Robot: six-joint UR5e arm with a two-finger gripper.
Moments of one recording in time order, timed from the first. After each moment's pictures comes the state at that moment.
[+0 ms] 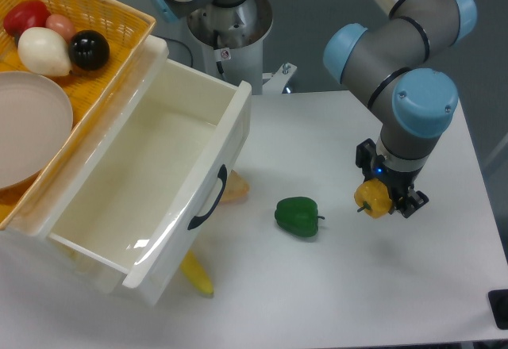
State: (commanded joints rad) arm 2.67 -2.05 -1.29 -1.34 1.57 1.58
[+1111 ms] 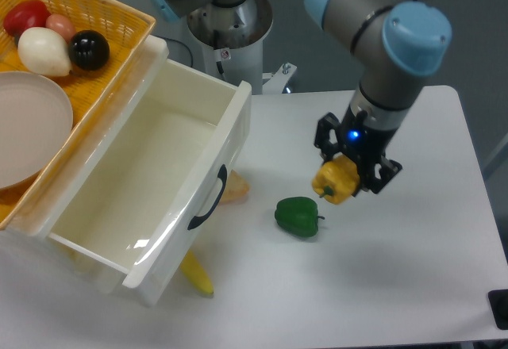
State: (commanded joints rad) arm 2.62 -1.84 -1.33 -1.52 1.28 1.25
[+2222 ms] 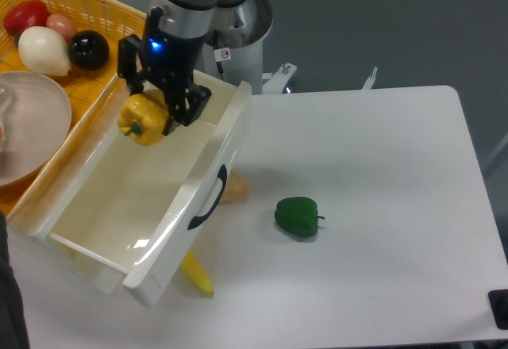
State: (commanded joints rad) arm 2.31 -1.63 -1.44 -1.52 1.14 0.86
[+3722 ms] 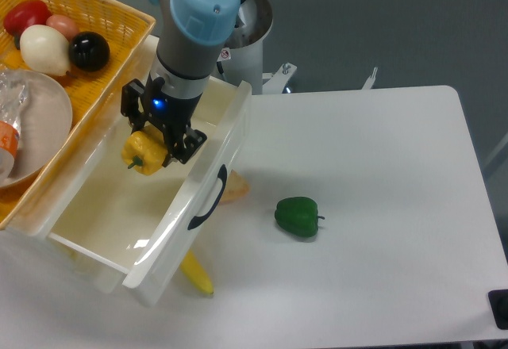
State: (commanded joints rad) arm 2.28 -1.73 -1.51 -1.45 1.19 0.86
